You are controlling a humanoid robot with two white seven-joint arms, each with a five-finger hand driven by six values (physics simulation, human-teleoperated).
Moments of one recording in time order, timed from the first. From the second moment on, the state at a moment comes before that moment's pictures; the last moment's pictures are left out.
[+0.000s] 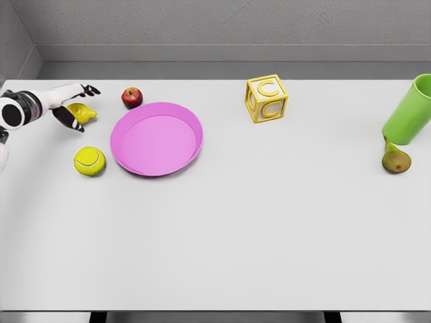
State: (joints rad) left arm -0.84 0.50 -0.52 -0.82 -0.52 -0.06 -0.54; right arm 0.07 0.00 -0.16 0.03 0.17 -0.27 -0.03
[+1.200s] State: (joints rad) left arm -0.84 0.48 -0.52 -0.77 -0.52 -0.04 -0.50; right arm 0.07 0.00 -0.16 0.03 0.17 -0.27 -0.03
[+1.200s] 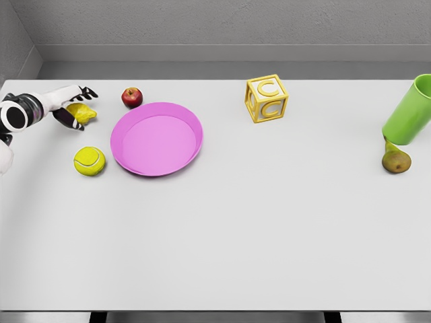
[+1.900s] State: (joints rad) left arm -0.84 0.49 -0.51 -0.77 -0.52 -0.04 -0.50; right arm 0.07 0.00 -0.16 0.03 0.17 -0.27 -0.03
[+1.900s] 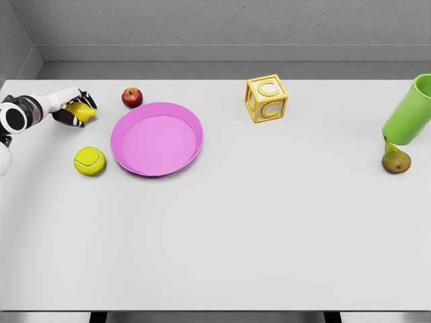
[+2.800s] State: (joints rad) left arm -0.82 0.52 -0.50 -0.95 -0.49 -0.06 -0.51; right arm 0.07 0.00 -0.16 0.03 0.17 -0.27 -0.03
